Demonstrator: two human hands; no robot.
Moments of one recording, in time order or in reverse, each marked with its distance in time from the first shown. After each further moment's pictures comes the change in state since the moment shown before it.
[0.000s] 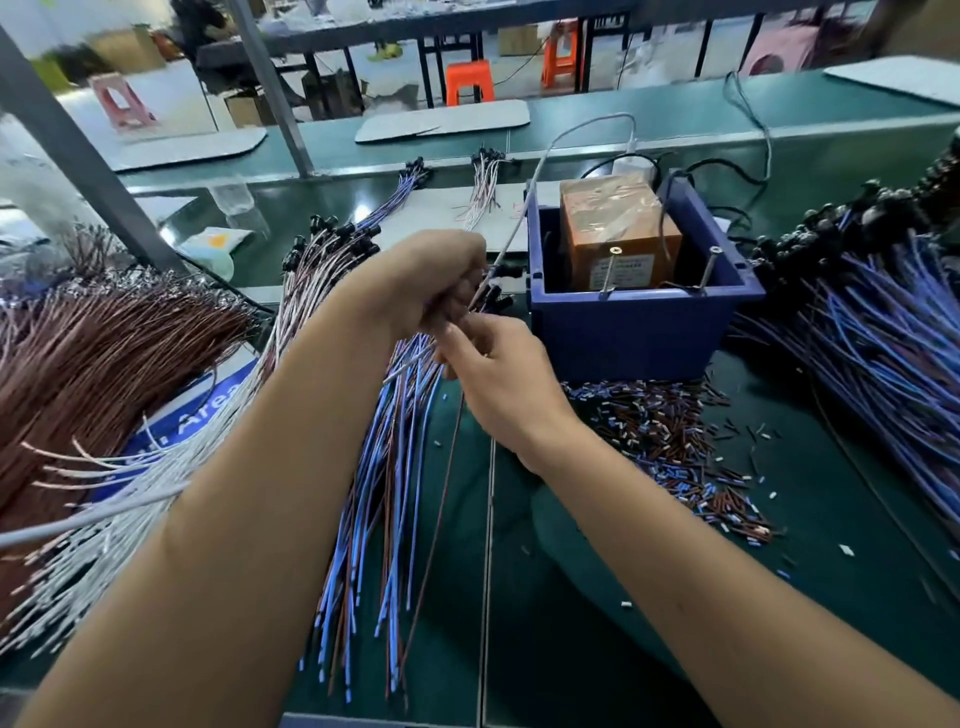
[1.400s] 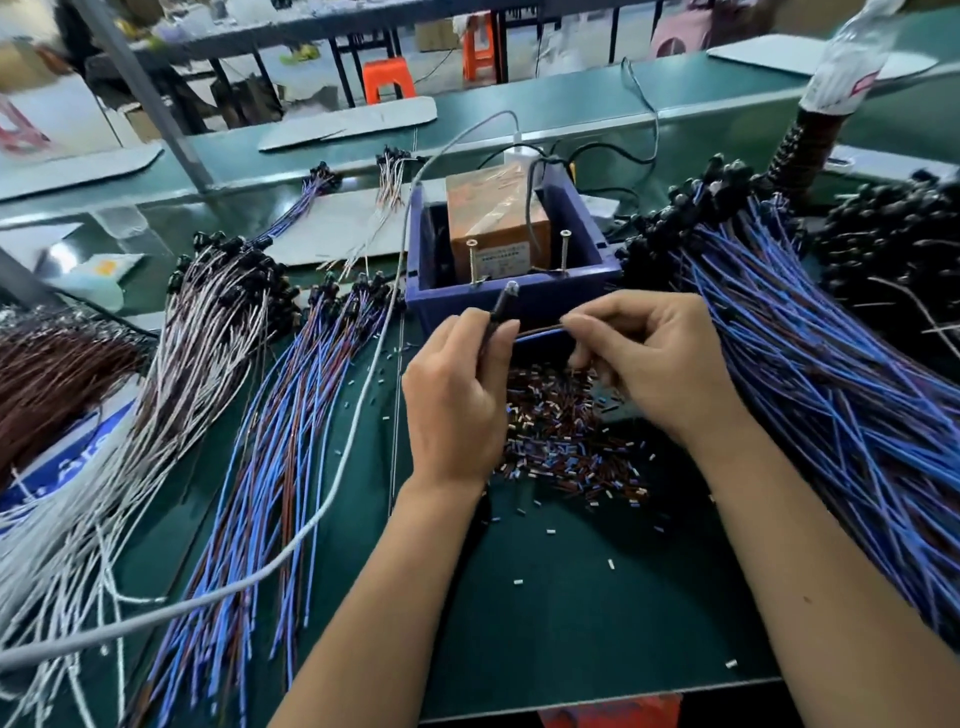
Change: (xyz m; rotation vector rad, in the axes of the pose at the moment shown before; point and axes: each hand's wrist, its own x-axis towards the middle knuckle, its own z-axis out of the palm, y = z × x) left_hand -0.035 -0.068 0.152 0.220 0.696 1.009; right_hand -0.037 0.088 -0.173 0.096 0.218 -0.265
